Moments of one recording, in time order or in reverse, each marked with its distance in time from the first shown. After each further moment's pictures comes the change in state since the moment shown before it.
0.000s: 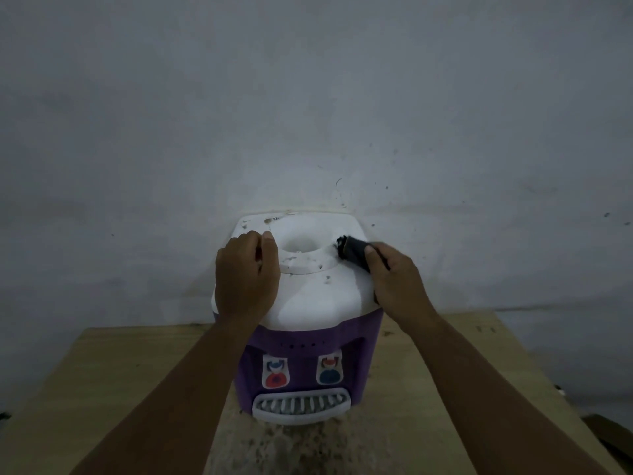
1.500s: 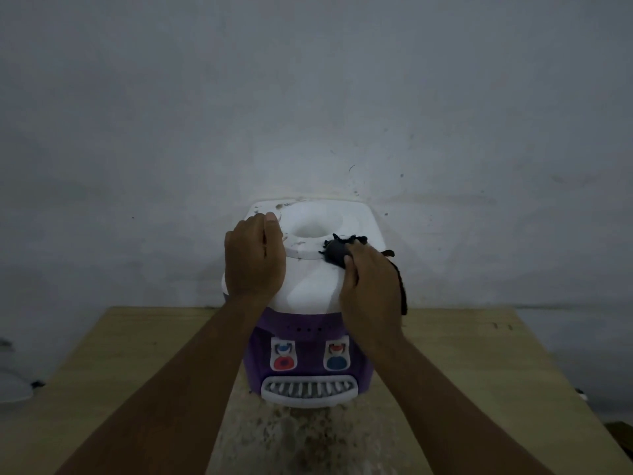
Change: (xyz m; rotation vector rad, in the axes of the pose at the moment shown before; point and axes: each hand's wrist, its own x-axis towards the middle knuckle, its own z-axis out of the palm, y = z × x) left_hand -0.002 0.005 -0.001 -0.046 0.043 -0.023; right_hand -0.036 -0.006 0.054 -0.334 0.195 -0.218
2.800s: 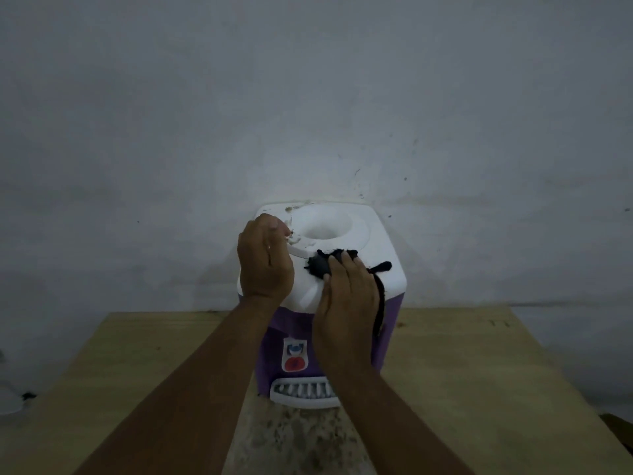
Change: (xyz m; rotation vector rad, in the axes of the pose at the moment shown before) left_hand 0.001 -0.008 -0.008 -0.279 0.071 0.072; right_hand -0.044 -0.047 0.035 -0.068 0.120 -0.015
